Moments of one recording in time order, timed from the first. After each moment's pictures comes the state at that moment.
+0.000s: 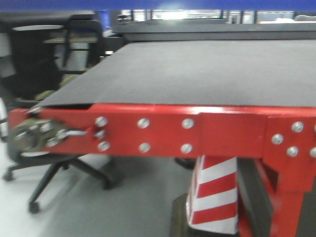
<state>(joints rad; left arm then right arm) -0.01 0.97 -1.62 -0.16 1.30 -0.12 0.24 1.05 -1.66 0.03 1.30 0.14</state>
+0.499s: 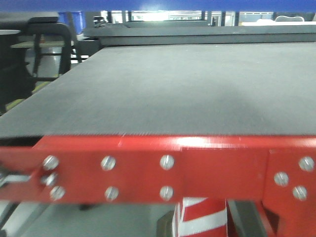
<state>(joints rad) -0.01 0.97 -1.62 -0.16 1.30 -0.12 0.24 1.05 -1.66 0.03 1.30 0.14</state>
